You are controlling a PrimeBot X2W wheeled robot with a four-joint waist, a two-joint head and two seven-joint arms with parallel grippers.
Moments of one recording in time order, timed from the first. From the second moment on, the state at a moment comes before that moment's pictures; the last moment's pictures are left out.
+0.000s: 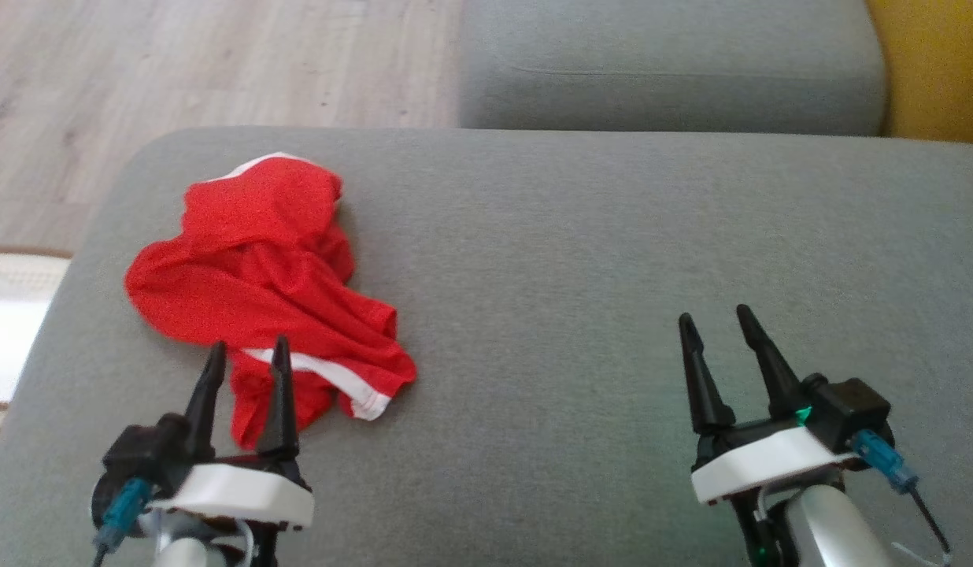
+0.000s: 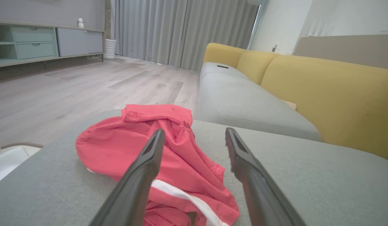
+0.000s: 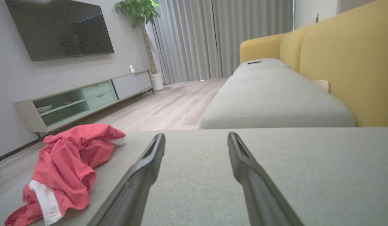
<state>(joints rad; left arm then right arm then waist) 0.04 0.05 -0.11 0.12 -0.24 -0.02 -0.25 -0.08 -0.04 0.16 0.30 0.21 0.13 -0.25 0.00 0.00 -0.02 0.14</state>
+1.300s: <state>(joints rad) -0.33 0.14 0.04 0.38 -0.16 -0.11 -0.20 -0.21 -0.05 0.20 0.28 0.19 0.13 -0.25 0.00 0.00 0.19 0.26</state>
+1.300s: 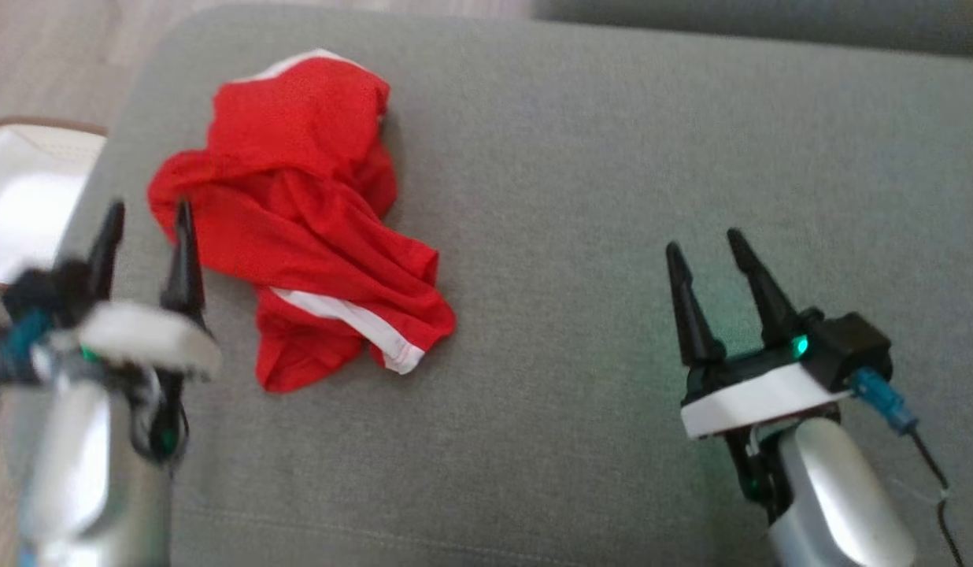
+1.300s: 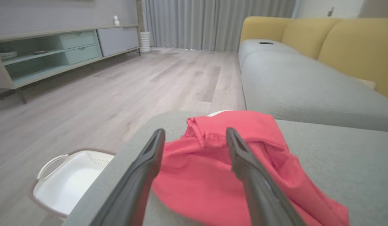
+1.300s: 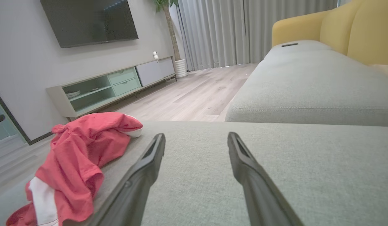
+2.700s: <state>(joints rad) -0.85 0.35 -0.27 0.66 -0.43 -0.13 -0.21 -0.27 -0.05 0.18 0.25 0.23 0.13 -0.25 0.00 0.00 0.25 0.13</state>
